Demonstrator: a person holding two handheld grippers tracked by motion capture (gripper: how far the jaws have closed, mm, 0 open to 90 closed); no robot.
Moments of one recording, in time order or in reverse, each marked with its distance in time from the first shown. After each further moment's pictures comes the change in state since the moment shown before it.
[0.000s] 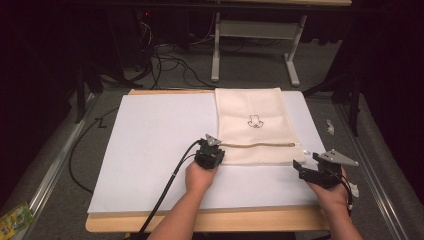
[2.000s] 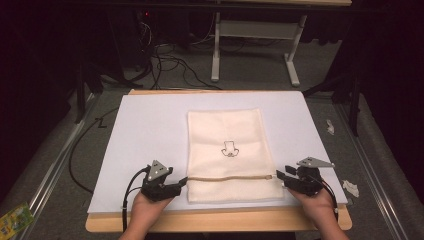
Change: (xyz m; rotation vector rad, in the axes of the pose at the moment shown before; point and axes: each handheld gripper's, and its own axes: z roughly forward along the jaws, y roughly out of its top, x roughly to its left) left arm 0.053 -0.093 -0.138 -0.105 0.001 -0.006; right arm 0.049 -0.009 0.014 0.163 0.163 0.000
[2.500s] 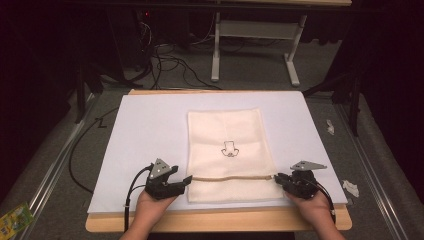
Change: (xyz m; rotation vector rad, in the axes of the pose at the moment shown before) left arm -0.005 0.006 0.007 -0.040 -0.062 -0.010; right arm 0.008 -0.007 0.007 0.080 0.040 -0.044
